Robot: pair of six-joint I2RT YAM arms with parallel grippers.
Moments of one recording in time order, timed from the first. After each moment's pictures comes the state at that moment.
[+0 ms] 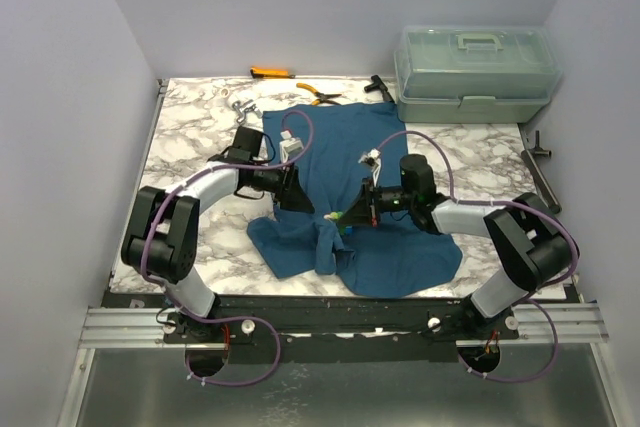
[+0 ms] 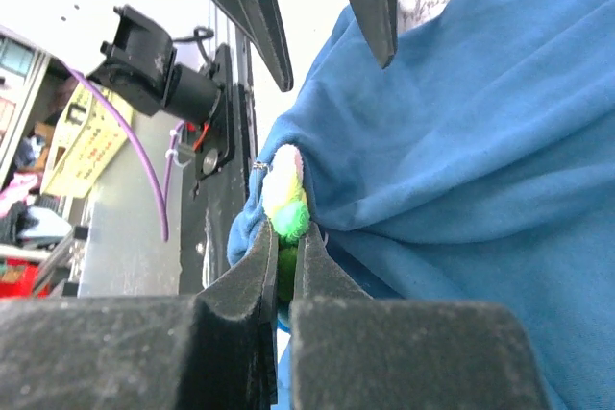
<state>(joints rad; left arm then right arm) -0.30 1.67 1.02 -0.44 1.20 0.26 0.52 1.60 0.64 0.56 -1.04 0.40</state>
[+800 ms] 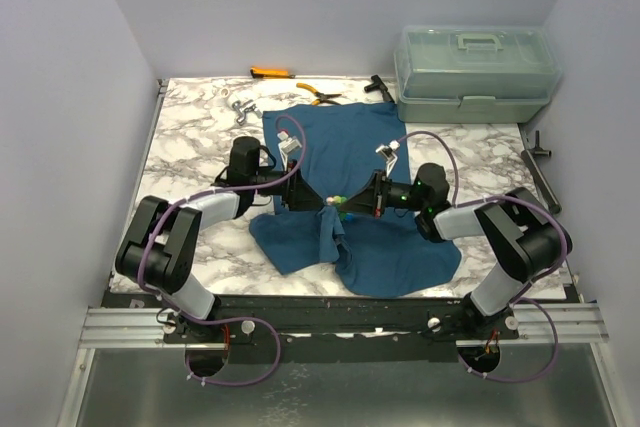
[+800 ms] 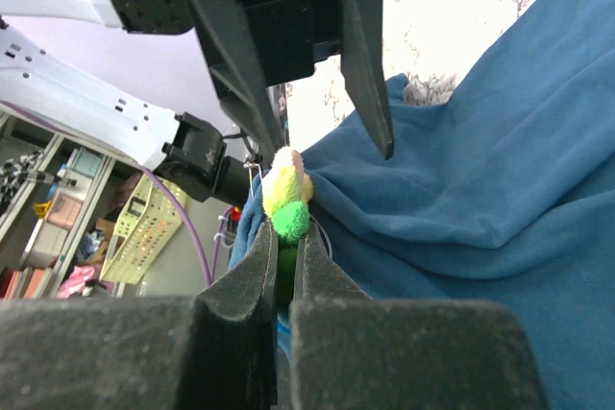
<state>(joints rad) -0.32 1.59 0.72 0.43 1.19 -0.36 0.47 1.66 0.52 1.14 -0.95 0.85</state>
